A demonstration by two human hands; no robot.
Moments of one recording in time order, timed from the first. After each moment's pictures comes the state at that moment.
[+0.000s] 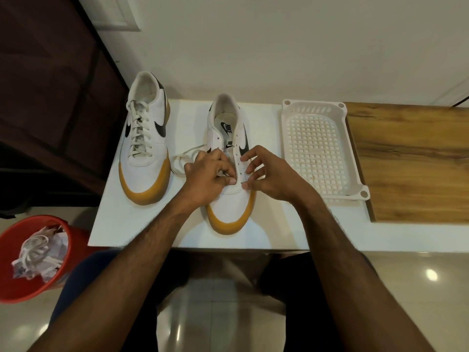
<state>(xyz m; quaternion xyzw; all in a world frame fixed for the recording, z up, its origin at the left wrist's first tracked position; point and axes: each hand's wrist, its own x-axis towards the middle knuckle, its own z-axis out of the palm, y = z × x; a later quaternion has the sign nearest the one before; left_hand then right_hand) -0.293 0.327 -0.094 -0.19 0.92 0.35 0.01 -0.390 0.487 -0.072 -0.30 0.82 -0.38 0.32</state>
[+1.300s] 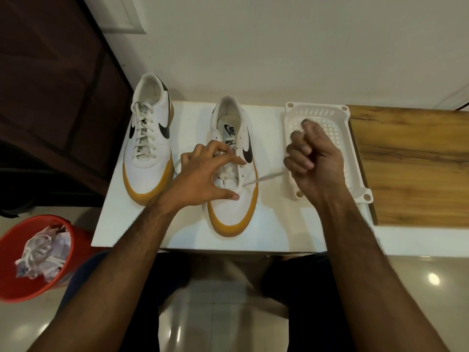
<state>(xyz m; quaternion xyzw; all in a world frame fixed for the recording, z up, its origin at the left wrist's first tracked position) -0.279 0.305 -0.082 -0.06 0.96 0.27 -0.01 -0.407 0.513 -0.047 -0.10 0.43 -0.83 0.34</state>
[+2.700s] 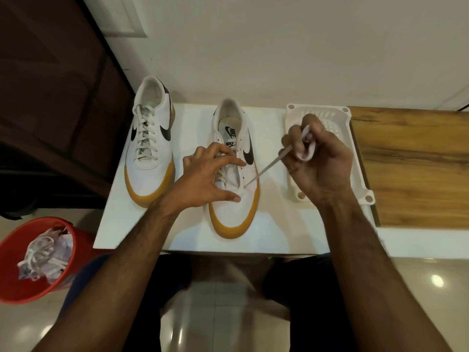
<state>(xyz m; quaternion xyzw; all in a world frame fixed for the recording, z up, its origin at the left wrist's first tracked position) -0.281 0.301 -0.090 -0.06 0.96 0.29 -0.02 -0.404 0.508 -0.036 -0.20 0.34 -0.83 0.39</state>
